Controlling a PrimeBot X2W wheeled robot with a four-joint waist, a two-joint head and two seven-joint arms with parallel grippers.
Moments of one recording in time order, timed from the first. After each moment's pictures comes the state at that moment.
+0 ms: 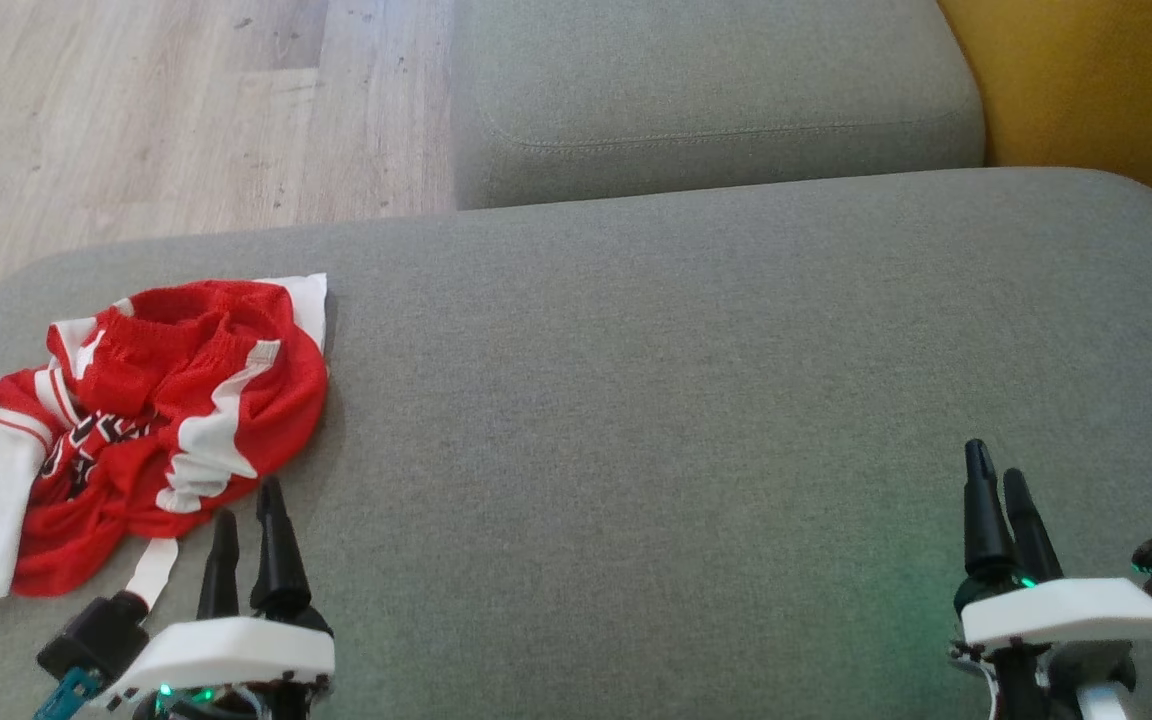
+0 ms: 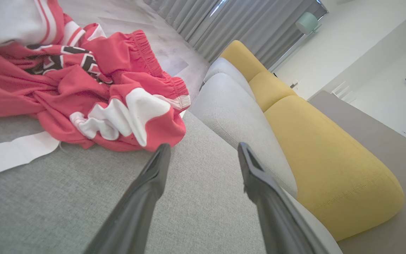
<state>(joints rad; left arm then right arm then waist) 0.03 0.04 -0.09 0.18 -0.84 -0.02 -0.06 0.02 -0.04 -0.01 0.25 0.84 0.13 -0.07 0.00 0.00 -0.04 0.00</state>
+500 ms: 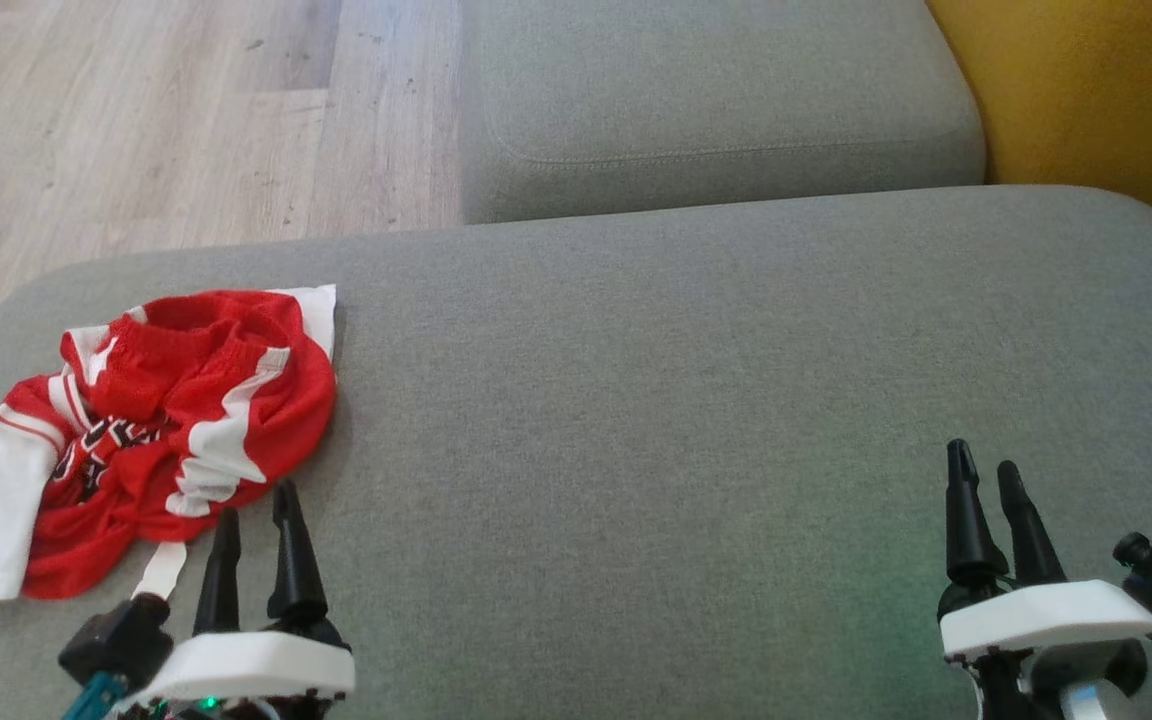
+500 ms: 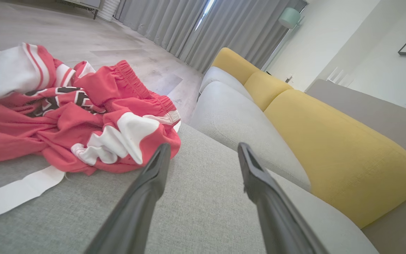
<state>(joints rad) 0.05 0.04 -0.11 0.15 -0.65 -0.01 -0.11 0.04 -0.04 0.01 0.24 0.67 0.13 -0.11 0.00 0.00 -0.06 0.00</state>
